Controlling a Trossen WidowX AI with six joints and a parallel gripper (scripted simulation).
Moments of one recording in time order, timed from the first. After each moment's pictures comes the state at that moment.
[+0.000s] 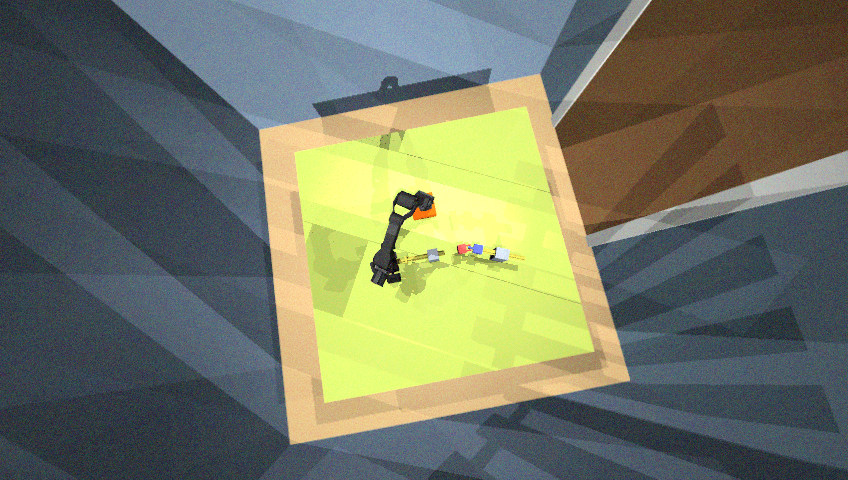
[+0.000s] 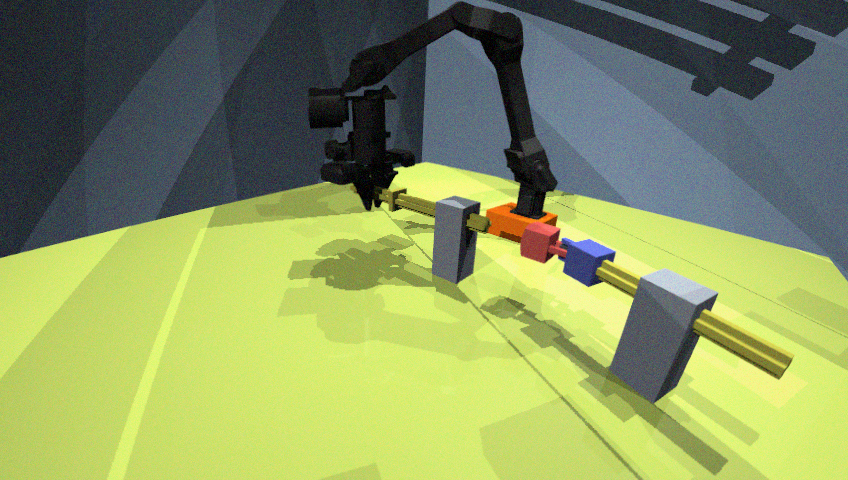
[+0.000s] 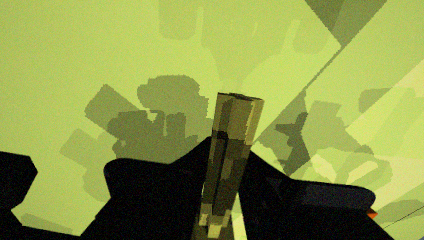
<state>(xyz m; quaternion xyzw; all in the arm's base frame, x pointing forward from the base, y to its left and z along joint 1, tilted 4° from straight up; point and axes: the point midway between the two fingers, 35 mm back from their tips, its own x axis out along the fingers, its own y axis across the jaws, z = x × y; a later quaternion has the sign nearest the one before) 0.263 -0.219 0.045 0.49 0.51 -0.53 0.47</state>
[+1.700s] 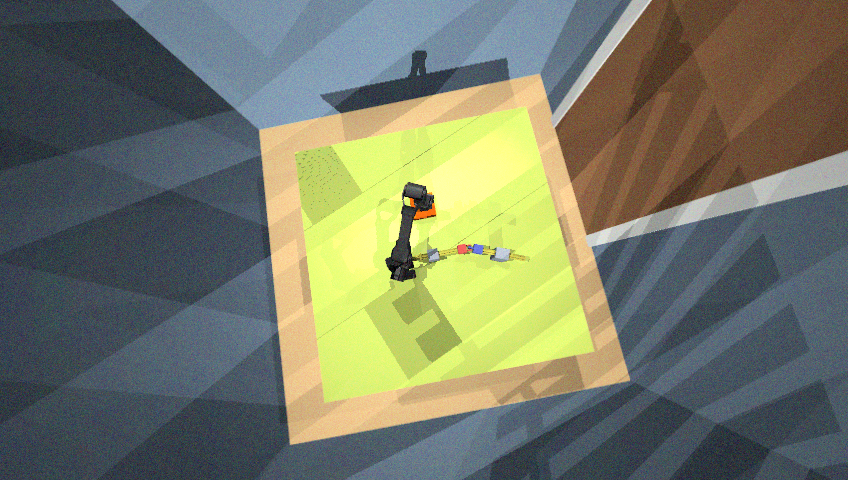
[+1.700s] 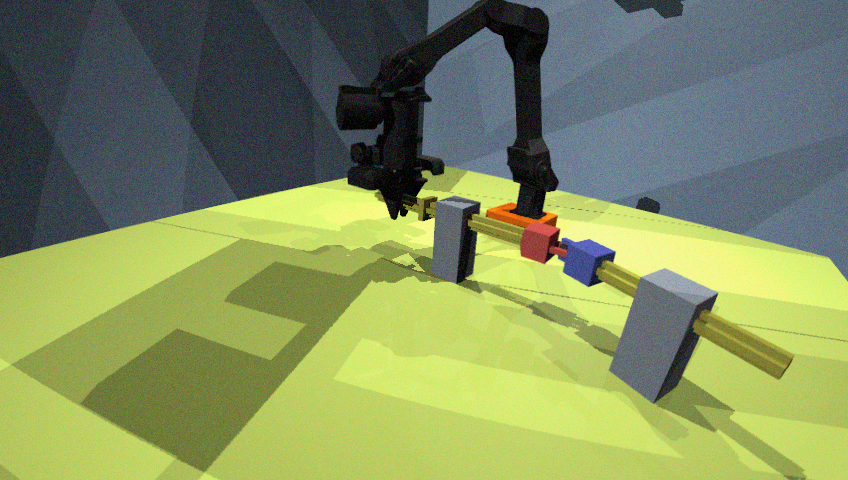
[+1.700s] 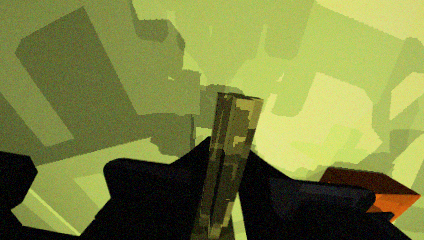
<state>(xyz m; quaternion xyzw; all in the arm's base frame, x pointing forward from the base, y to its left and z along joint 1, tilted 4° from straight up) 0.267 -0.149 0.045 0.50 0.50 -0.52 0.48</state>
